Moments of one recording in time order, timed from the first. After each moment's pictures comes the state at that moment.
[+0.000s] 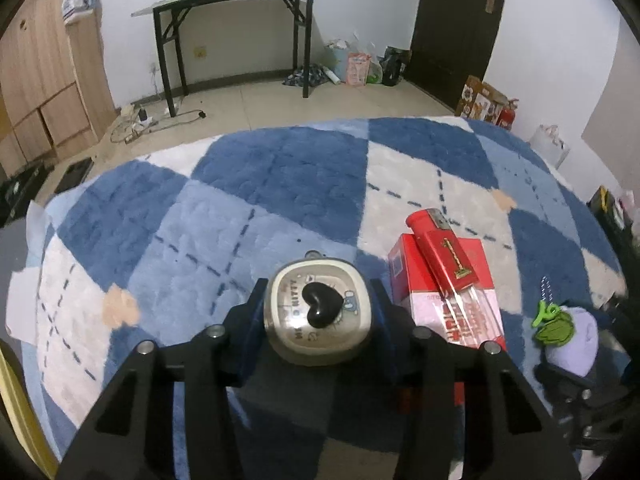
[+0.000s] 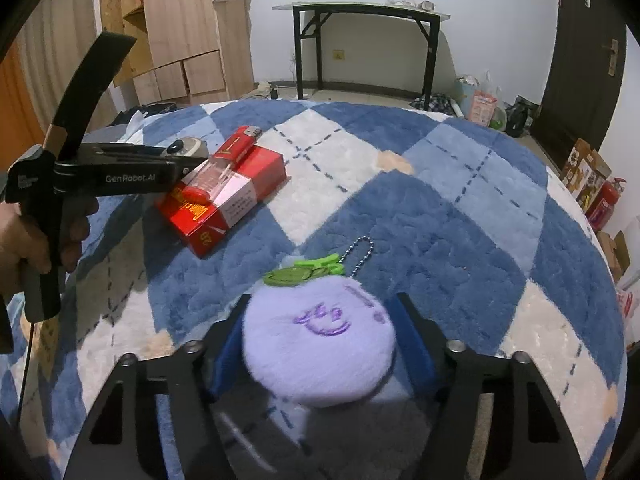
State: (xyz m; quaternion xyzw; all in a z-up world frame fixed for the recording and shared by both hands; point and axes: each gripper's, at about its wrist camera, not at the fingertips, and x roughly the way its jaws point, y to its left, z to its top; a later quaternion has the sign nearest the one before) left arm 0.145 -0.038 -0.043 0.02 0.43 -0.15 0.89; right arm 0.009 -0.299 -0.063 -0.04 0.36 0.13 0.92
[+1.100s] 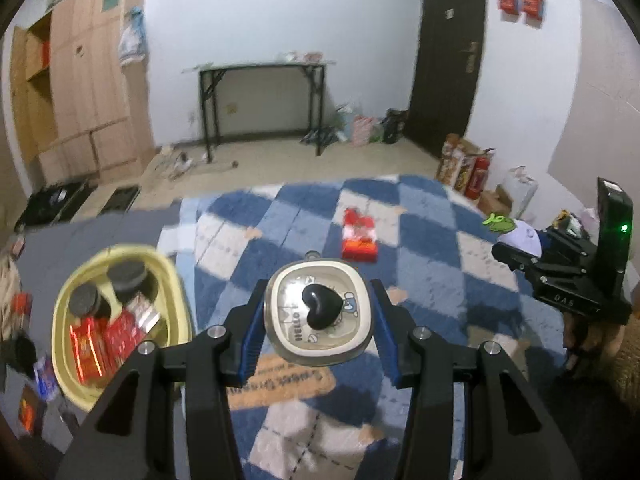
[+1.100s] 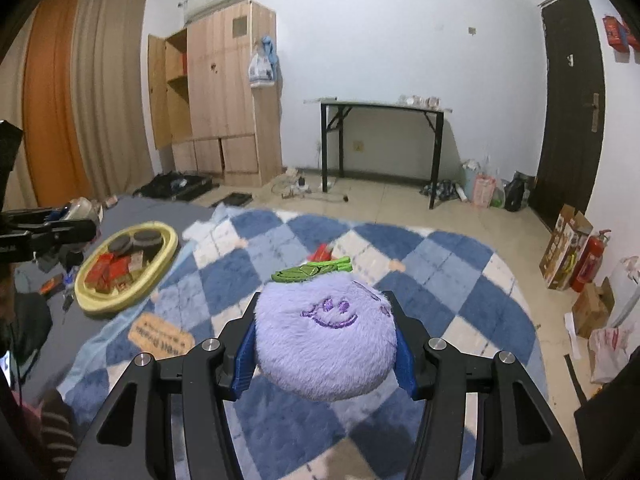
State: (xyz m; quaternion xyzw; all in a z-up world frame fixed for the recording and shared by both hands) left arm -0.121 0.041 0.111 0.00 0.34 -0.13 0.93; right arm -0.197 -0.320 0.049 -0.03 0.22 0.16 0.96
